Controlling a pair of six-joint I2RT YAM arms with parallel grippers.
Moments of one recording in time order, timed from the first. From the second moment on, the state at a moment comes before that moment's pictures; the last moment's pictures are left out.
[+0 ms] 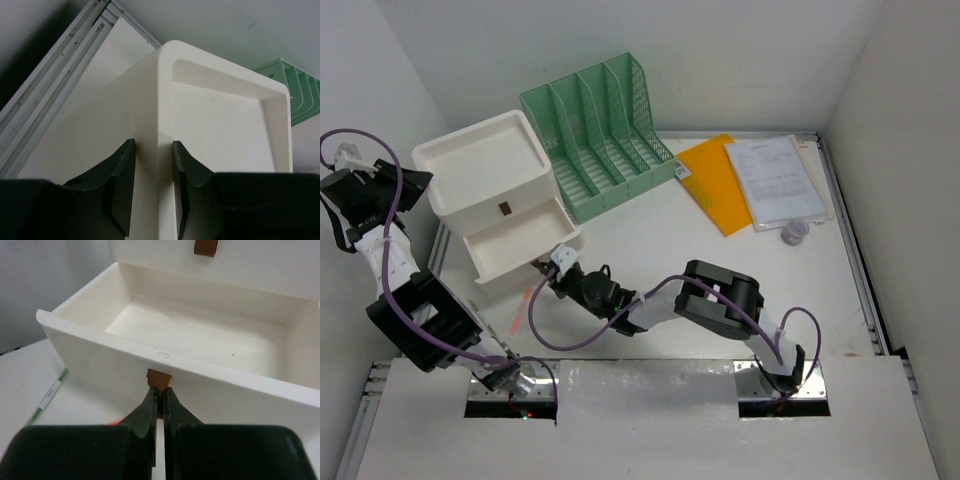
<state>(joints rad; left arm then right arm) 0.77 1.43 1.13 -0.10 0.64 -0.51 1.23 2.19 1.14 1.10 0.33 -0.03</state>
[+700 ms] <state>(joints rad) 0.77 1.49 1.34 -0.48 0.80 -0.30 1.22 1.44 0.85 0.52 0.35 -0.11</state>
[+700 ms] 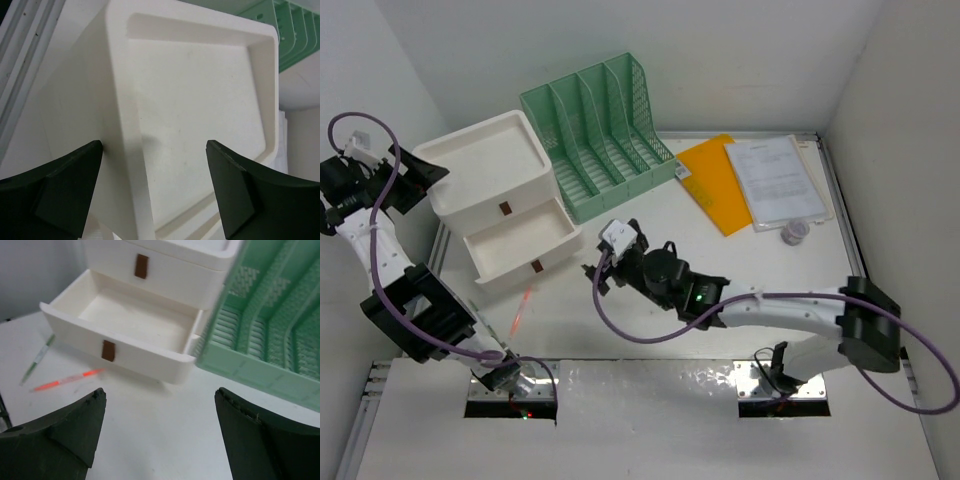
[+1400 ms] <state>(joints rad) 0.77 1.45 1.41 -0.61 0.84 -0.10 -0.10 1.59 1.20 -0.51 0.21 0.13</state>
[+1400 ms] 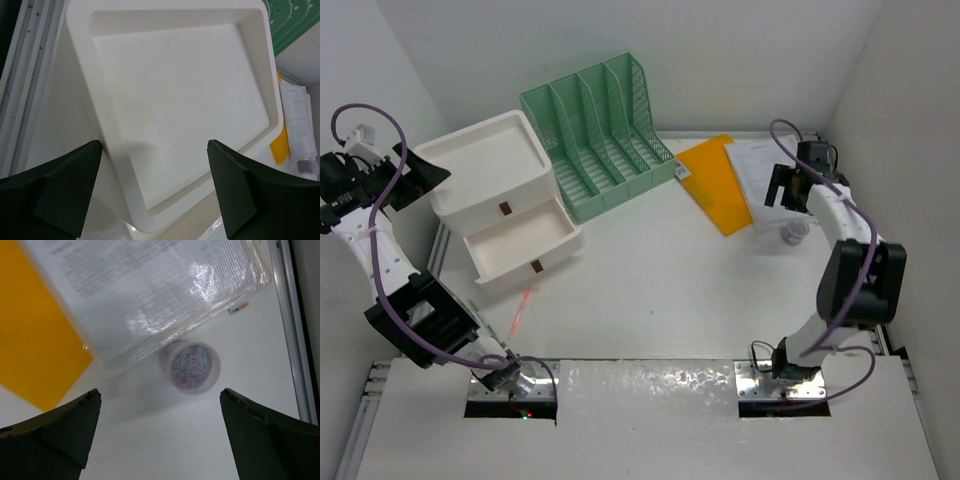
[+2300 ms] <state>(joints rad) 0.77 1.46 1.37 -0.59 0.80 -0.10 -0.25 1.91 1.25 -0.48 0.15 0.16</state>
